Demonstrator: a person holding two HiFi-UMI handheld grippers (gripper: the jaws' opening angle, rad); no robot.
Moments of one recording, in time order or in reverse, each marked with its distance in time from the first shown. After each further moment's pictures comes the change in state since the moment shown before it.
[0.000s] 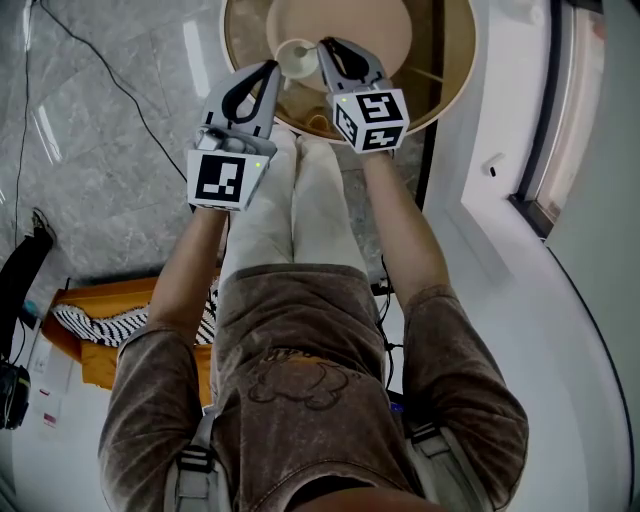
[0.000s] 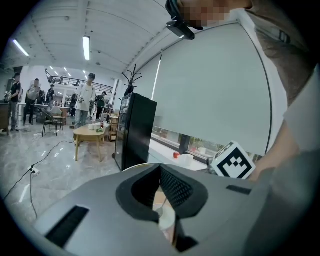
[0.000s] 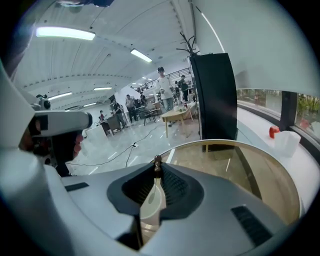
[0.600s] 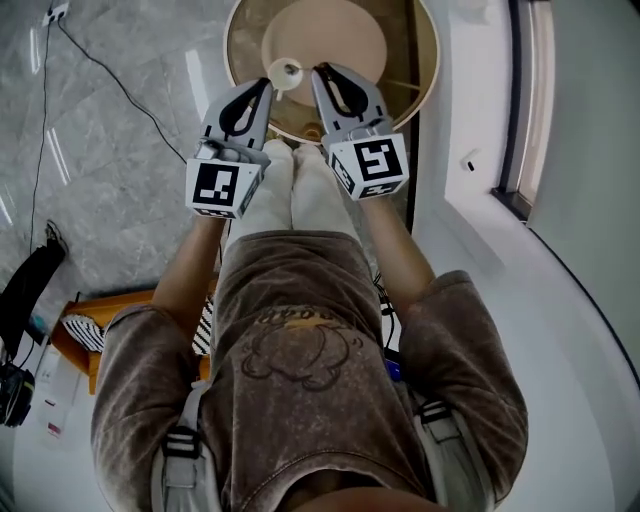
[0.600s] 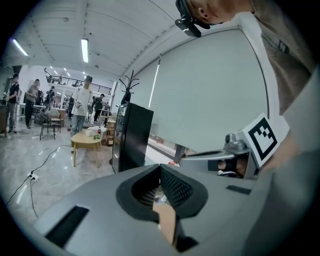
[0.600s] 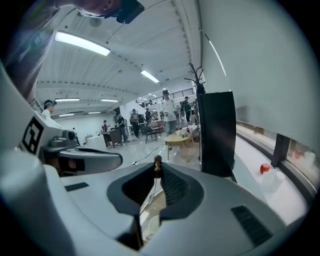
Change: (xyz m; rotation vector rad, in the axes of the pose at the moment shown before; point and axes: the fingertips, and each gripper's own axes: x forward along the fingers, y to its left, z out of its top) left arm -0.041 -0.027 0.096 0.014 -0.005 -0.042; right arm -0.126 0.067 0.152 -0.099 -0.204 -0.021
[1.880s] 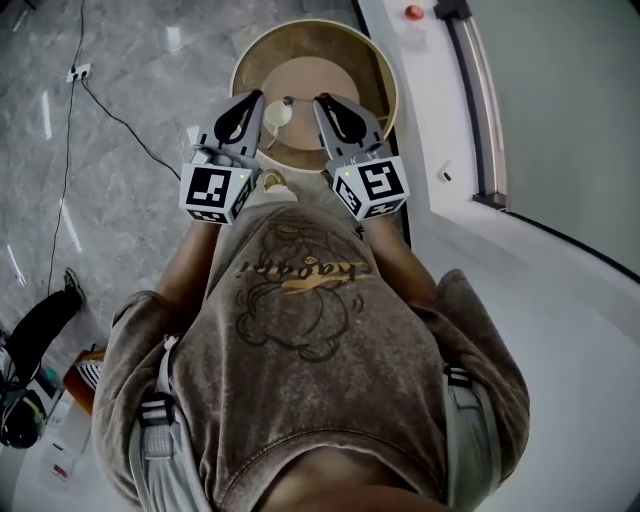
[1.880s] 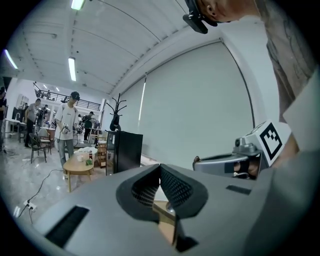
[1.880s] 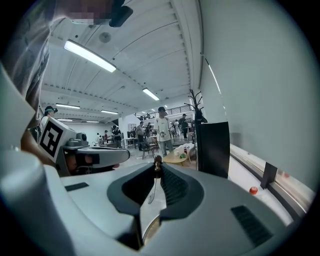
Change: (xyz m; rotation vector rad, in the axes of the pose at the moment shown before) left arm -0.084 -0.039 0.165 0.124 -0.158 -0.079; right arm -0.113 0.060 0.147 -0.042 -0.178 -0.054
